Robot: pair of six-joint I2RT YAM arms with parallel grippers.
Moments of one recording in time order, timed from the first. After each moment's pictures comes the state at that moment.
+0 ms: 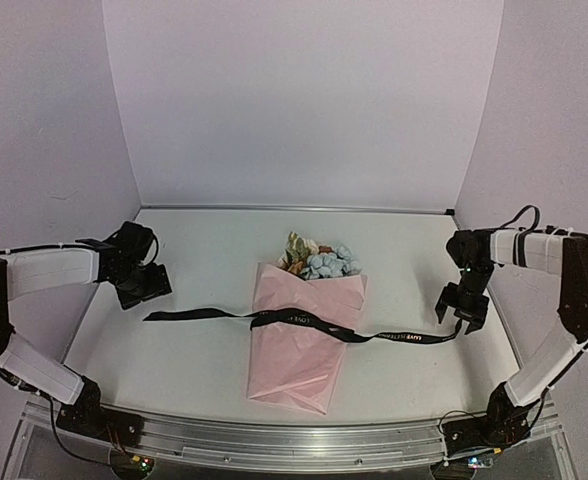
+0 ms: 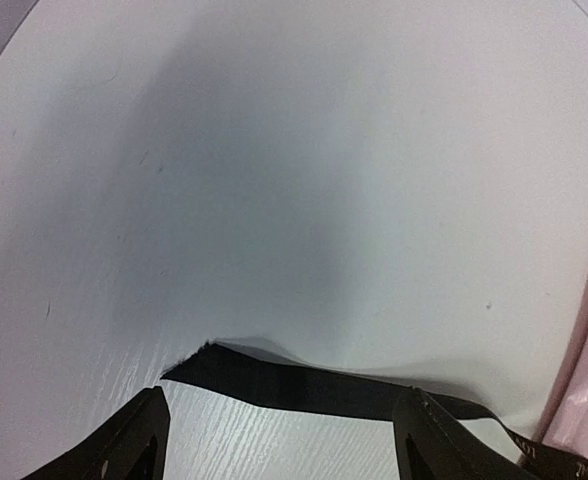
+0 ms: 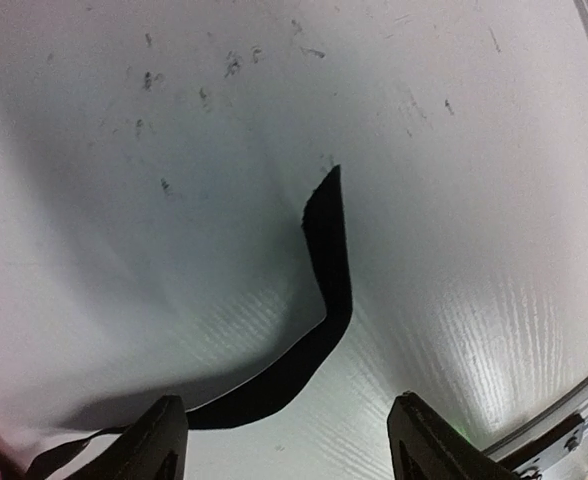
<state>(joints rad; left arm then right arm) -0.35 1.37 0.80 -0.49 -0.16 -0.69 0.16 1.60 1.00 -0.98 0.04 0.73</state>
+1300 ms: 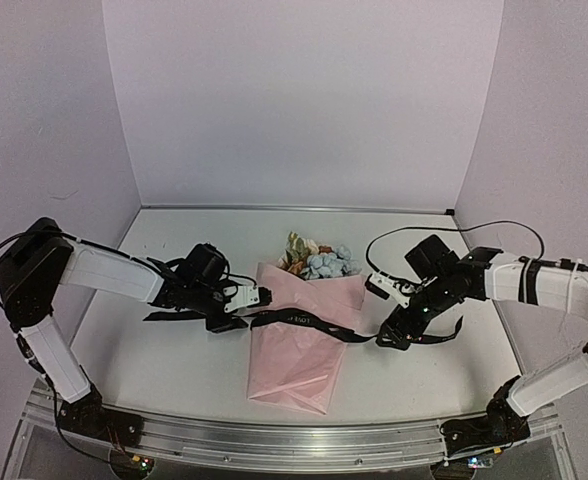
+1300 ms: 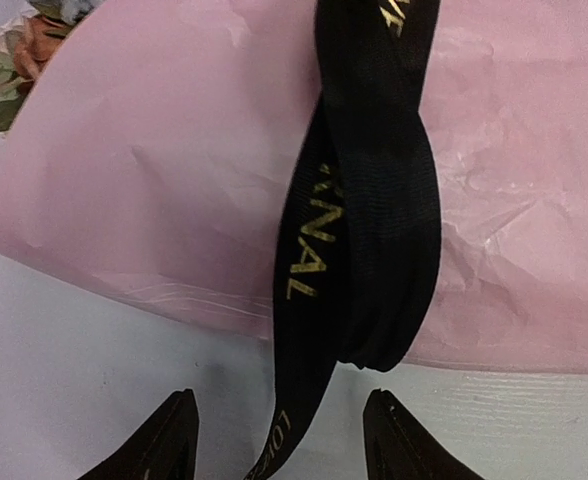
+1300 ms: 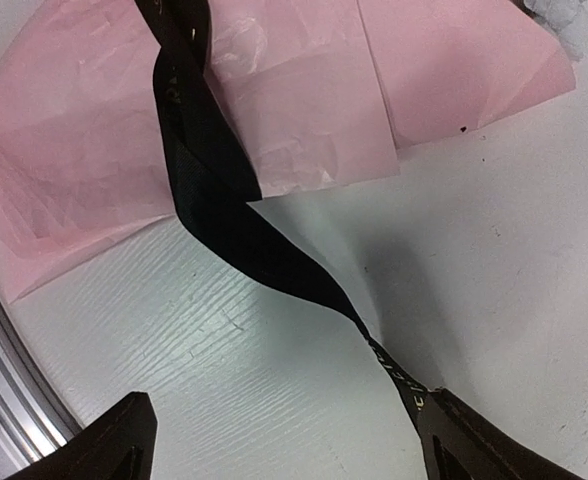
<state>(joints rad) -0.75 1.69 0.86 -0.06 0.14 0.73 0.63 1.36 0.87 -0.66 -0.19 -0.23</state>
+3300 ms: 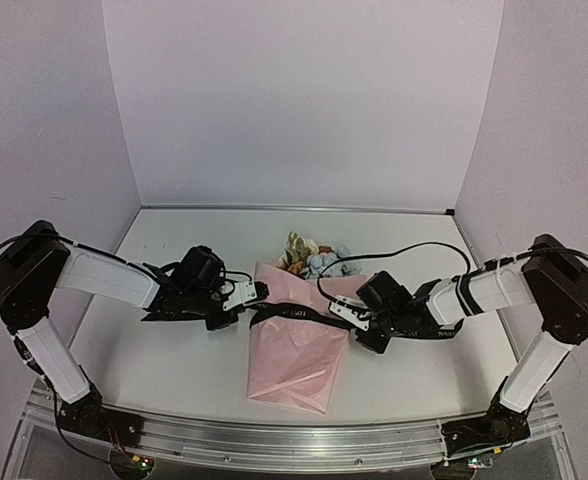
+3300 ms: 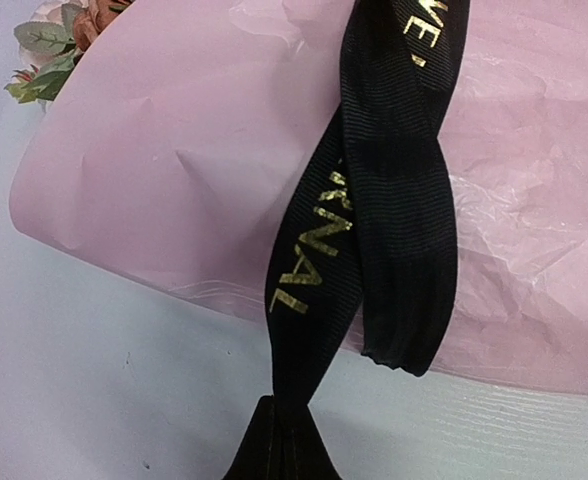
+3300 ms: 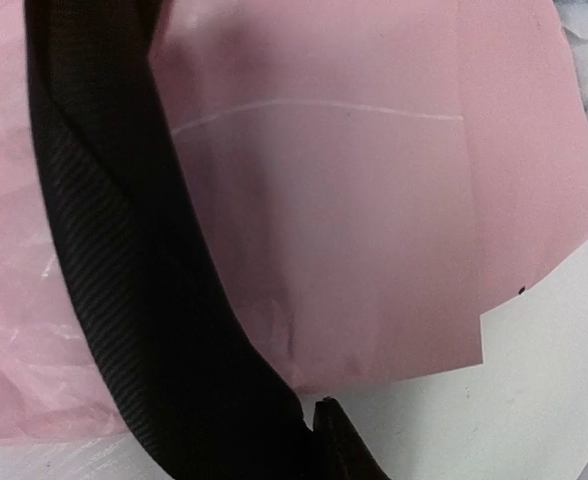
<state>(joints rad) -0.75 1.67 0.80 0.05 0.07 0.66 0.83 1.70 0.80 -0.16 0.22 -0.37</state>
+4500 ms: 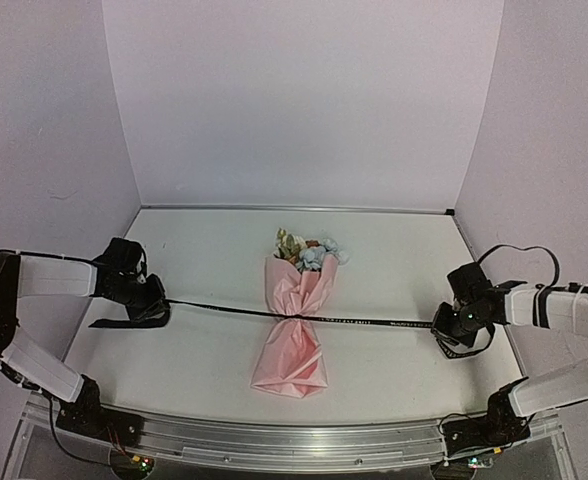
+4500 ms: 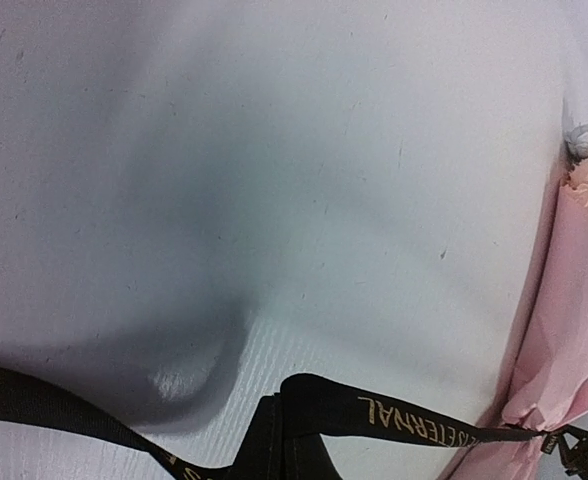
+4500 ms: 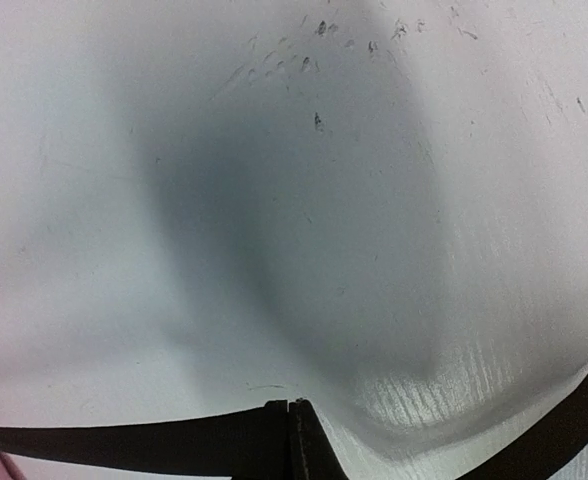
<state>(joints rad) -0.22 1.42 0.64 -0.24 0.21 -0.75 0.32 1.26 0.54 -0.46 0.08 0.77</state>
